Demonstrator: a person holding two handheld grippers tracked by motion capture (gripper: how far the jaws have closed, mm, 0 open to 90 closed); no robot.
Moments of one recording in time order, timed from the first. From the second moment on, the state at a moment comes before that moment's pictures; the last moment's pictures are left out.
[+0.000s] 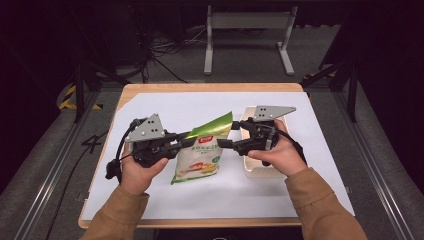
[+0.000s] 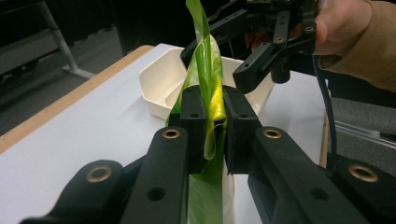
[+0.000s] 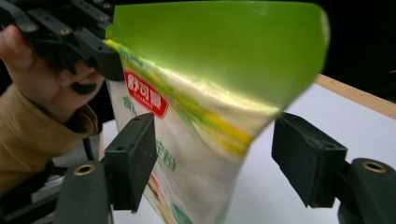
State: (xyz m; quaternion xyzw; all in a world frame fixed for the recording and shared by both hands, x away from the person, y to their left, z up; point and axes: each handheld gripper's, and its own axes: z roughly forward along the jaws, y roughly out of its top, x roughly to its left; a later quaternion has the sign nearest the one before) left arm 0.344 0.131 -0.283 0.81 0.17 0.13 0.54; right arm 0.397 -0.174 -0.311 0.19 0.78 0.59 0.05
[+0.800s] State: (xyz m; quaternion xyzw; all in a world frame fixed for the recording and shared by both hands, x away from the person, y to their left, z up) left arm 0.347 0.137 -0.288 0.80 0.18 0.14 0.56; right arm 0.391 -0.157 -0.280 0.14 0.84 0.52 0.08
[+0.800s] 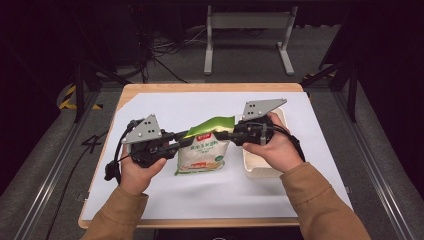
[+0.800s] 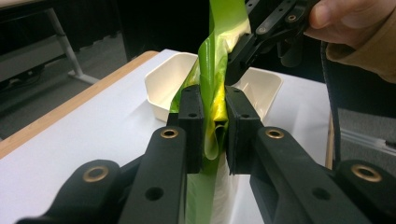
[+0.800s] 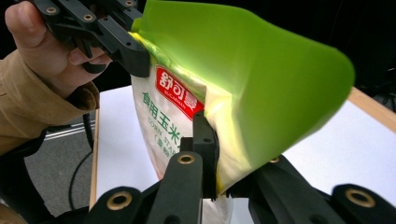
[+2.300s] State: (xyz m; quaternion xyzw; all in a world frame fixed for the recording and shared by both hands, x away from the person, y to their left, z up) left arm 0.370 0.178 -0.293 0.77 0.27 0.13 0.57; right arm 0.434 -0.237 -0.206 0.21 0.84 0.47 0.19
